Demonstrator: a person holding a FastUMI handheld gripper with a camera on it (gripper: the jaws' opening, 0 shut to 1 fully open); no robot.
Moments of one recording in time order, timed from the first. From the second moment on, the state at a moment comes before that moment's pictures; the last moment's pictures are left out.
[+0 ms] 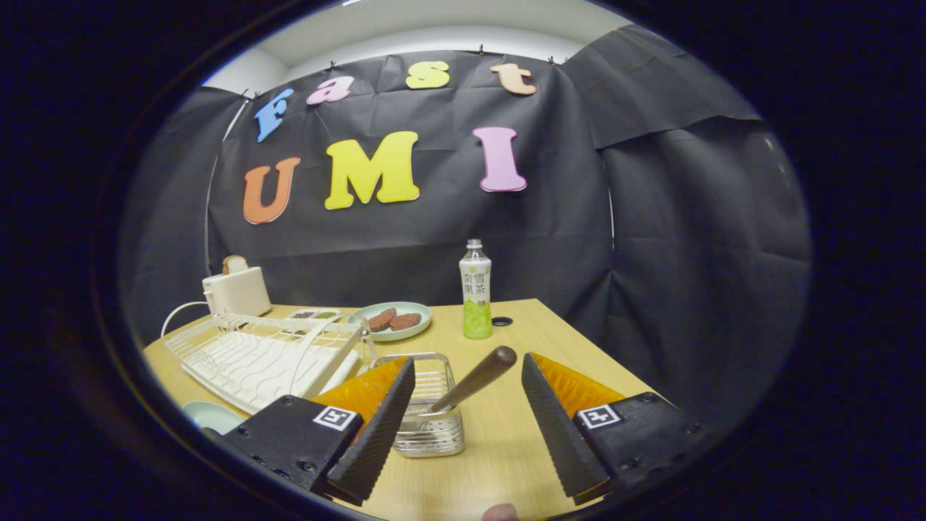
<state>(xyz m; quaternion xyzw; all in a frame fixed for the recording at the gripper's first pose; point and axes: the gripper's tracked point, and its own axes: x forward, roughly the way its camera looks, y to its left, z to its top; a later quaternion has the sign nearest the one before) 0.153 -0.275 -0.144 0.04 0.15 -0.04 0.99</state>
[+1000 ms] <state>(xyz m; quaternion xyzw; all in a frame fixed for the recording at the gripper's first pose) 0.158 -0.248 -0.088 0.05 0.14 -0.03 0.99</state>
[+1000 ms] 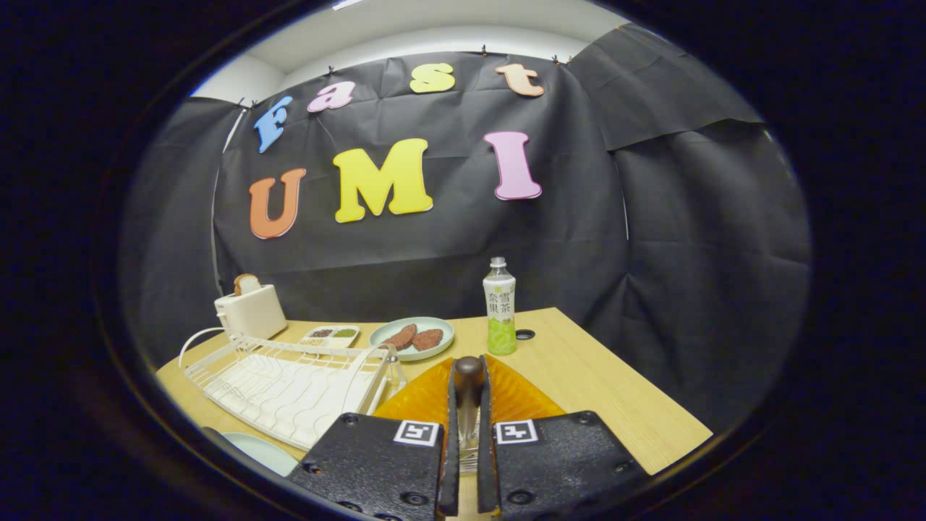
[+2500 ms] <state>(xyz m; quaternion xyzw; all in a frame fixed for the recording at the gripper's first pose) 0.037 -0.028 -0.078 0.05 0.17 0.15 0.97</state>
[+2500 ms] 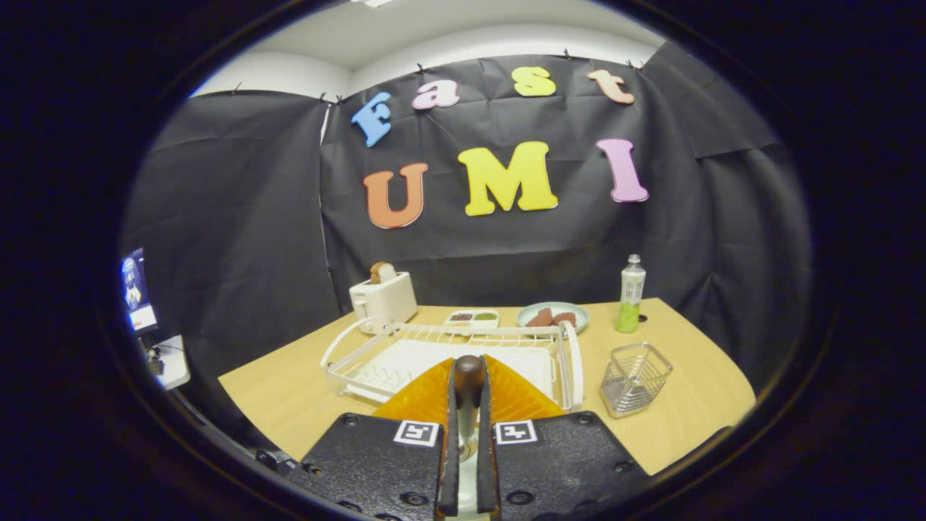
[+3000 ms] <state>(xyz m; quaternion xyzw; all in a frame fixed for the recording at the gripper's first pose) 0.020 -0.003 -0.119 0.06 0.21 0.18 0.96</state>
